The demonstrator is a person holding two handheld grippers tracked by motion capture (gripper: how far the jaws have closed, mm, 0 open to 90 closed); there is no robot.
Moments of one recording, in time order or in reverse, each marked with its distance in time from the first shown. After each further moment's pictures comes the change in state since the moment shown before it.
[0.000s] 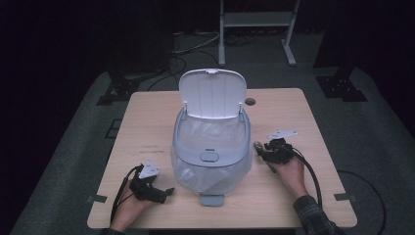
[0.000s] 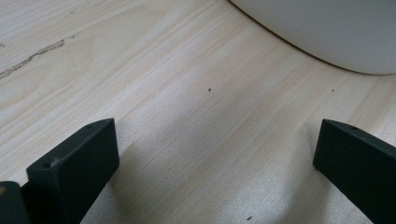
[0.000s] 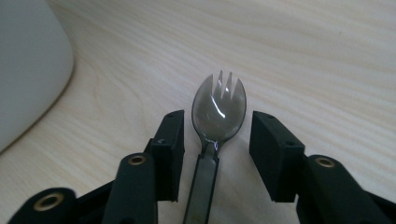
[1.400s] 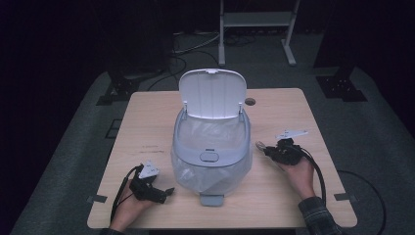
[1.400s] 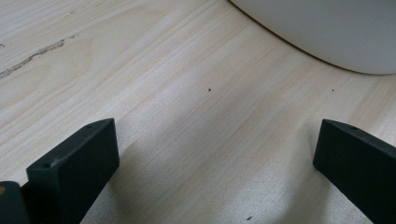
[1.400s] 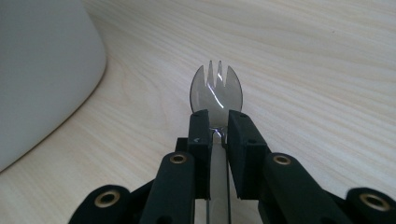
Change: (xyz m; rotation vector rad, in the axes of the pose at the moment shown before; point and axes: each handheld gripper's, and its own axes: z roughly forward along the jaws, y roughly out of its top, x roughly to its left) left arm 0.000 0.000 0.000 0.000 0.000 0.000; right arm -0.008 -0.002 -0.029 -0.006 0.073 0.017
